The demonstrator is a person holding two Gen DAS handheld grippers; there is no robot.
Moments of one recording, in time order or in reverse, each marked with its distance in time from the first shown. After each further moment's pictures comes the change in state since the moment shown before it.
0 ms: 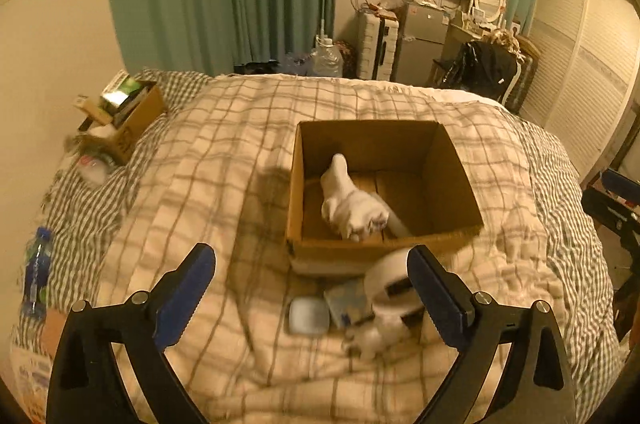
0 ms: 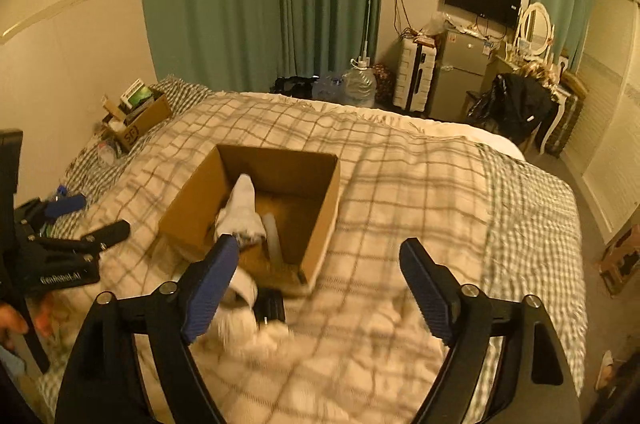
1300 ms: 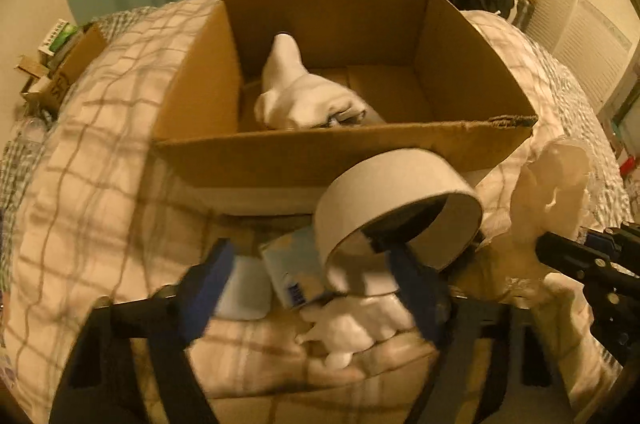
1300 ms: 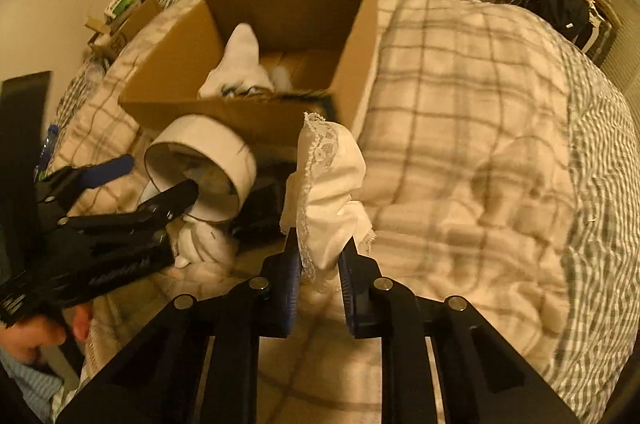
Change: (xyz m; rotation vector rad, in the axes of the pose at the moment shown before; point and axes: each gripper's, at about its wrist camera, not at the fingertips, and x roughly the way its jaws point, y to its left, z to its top) left arm 0.126 -0.055 -0.055 0.092 0.219 -0.061; right arm 0.119 0.003 -0.093 0.079 0.356 0.096
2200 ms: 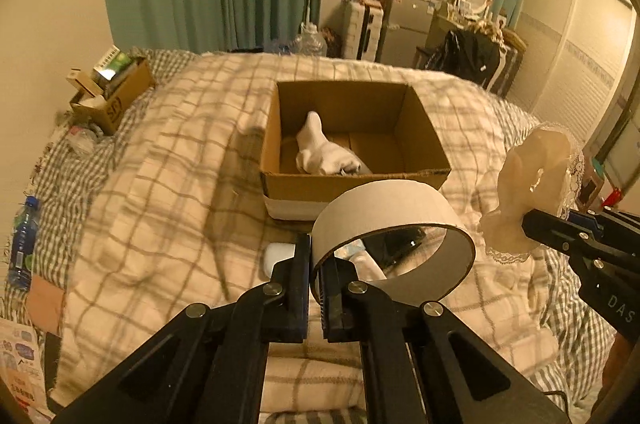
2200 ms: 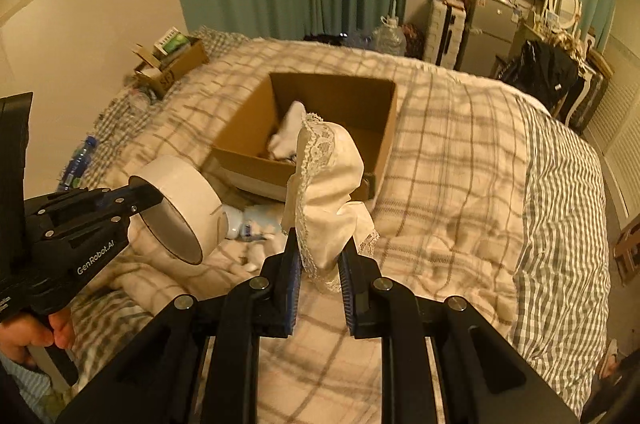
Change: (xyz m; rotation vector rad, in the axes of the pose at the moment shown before) left arm -0.148 0.035 -0.026 -0.056 -0.186 -0.026; right arm -0.125 0.065 -0.010 -0.104 -0.203 -0.017
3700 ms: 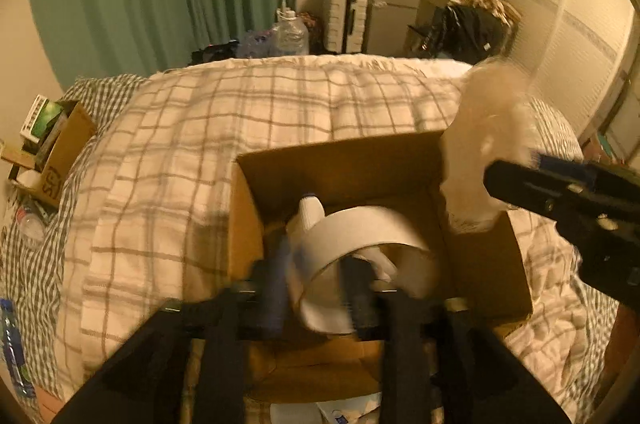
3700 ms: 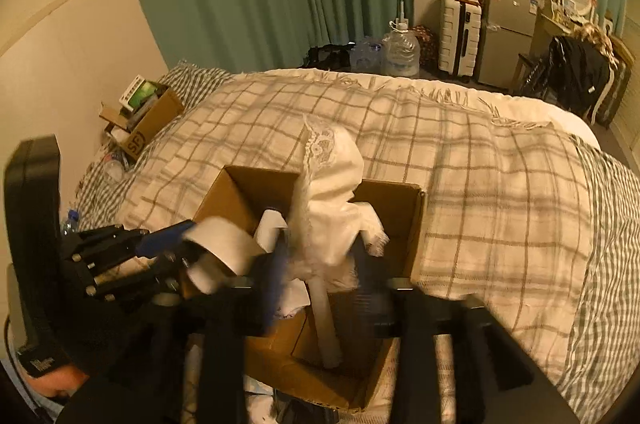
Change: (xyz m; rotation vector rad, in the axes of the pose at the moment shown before) left arm 0.161 -0.013 0.124 0.143 0.085 -0.029; right arm 0.148 -0.055 0.152 0.091 -0.017 0.086
